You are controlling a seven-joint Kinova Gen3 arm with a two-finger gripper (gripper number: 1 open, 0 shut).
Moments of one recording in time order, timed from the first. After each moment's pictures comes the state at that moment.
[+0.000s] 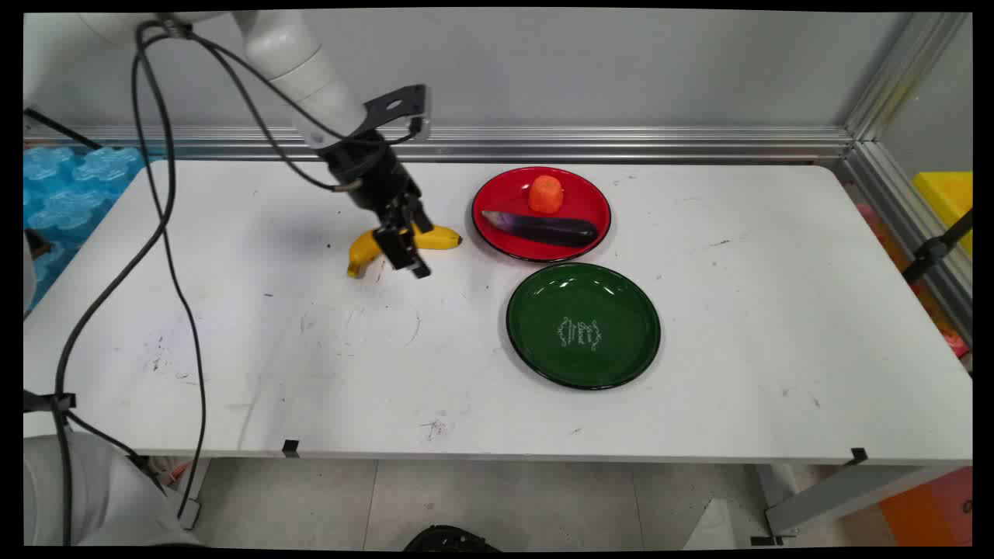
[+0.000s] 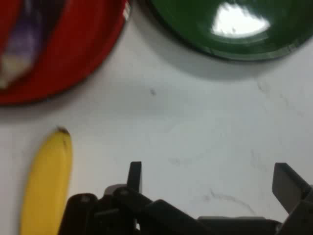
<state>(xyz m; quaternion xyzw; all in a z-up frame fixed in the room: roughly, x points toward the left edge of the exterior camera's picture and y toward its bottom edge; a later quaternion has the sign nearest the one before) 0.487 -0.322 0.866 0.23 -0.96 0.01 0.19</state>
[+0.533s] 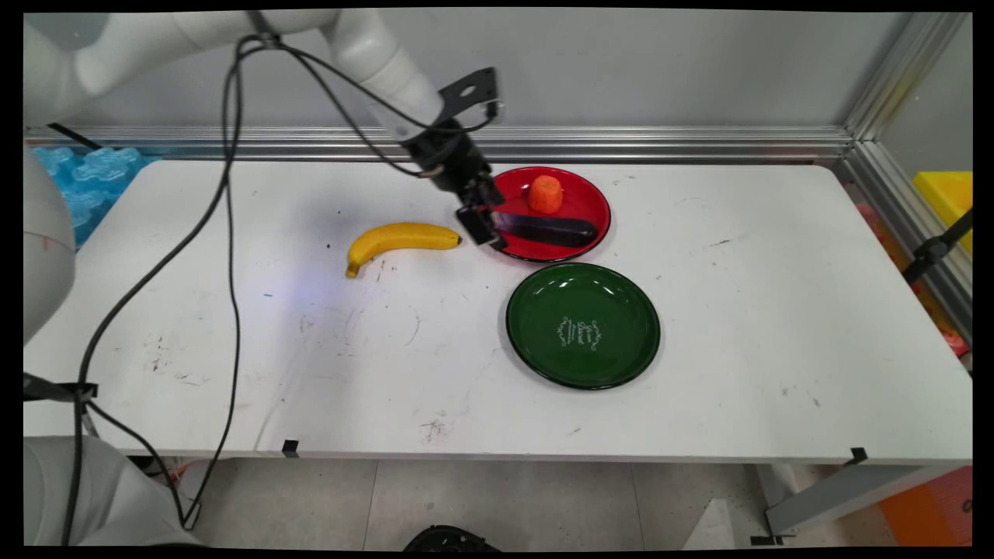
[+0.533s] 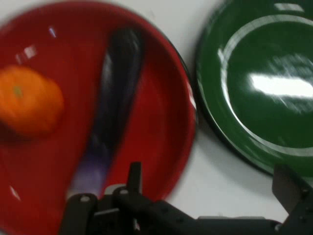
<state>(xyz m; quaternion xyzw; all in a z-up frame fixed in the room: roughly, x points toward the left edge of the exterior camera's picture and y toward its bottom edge) 0.435 -0.389 0.847 0.20 -0.95 0.06 0.24</state>
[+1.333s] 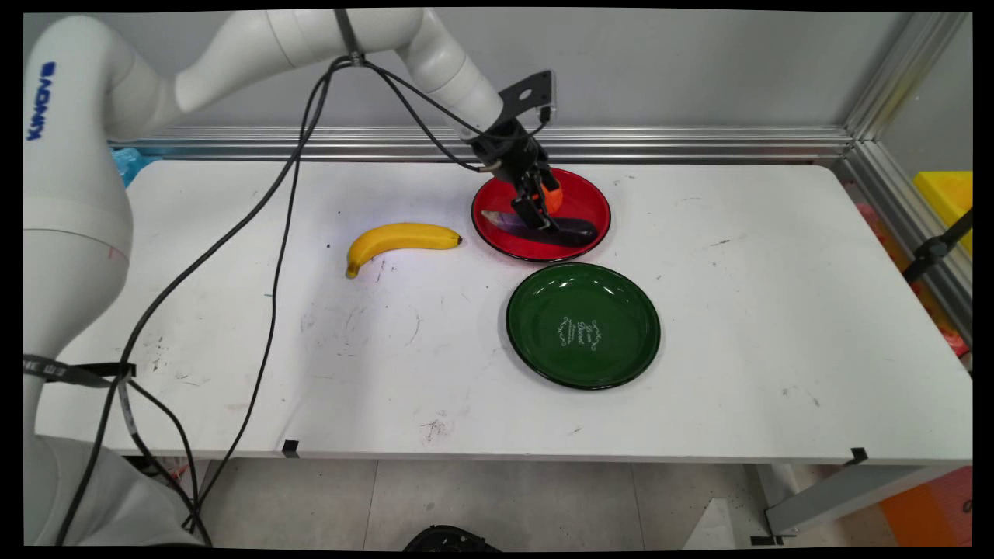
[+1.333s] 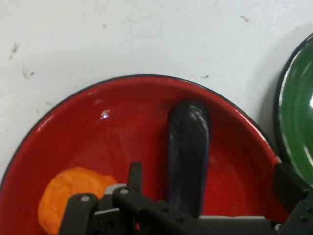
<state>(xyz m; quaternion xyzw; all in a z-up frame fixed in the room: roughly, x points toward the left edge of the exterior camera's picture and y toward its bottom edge) 0.403 -0.472 0.805 0.13 -0.95 0.09 0.28</state>
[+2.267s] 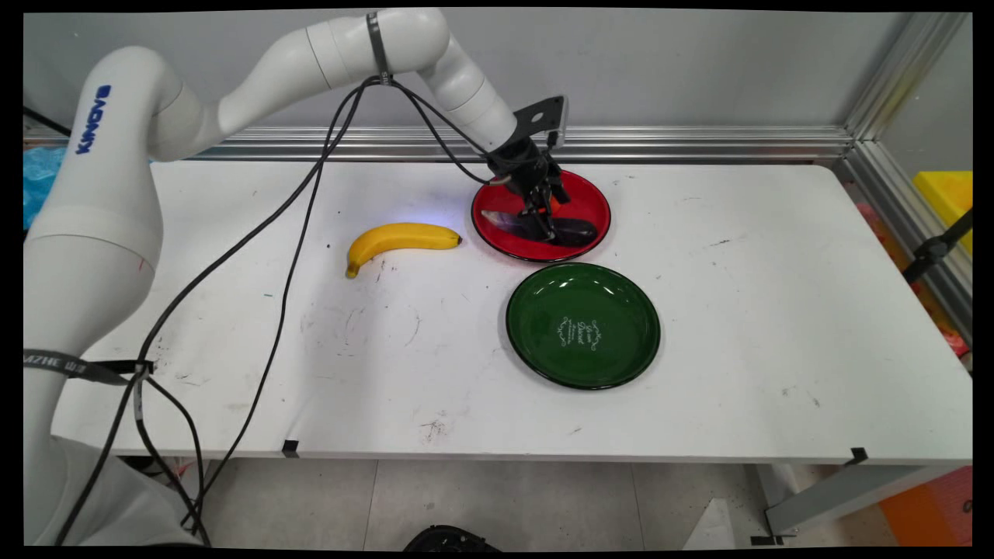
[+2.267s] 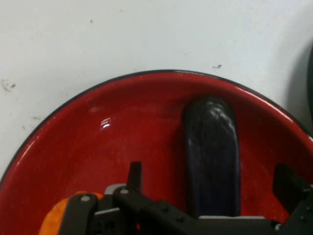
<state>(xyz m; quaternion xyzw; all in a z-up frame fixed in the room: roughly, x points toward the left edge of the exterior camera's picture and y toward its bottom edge) 0.396 -0.505 0.764 0.08 -0.95 0.09 0.28</state>
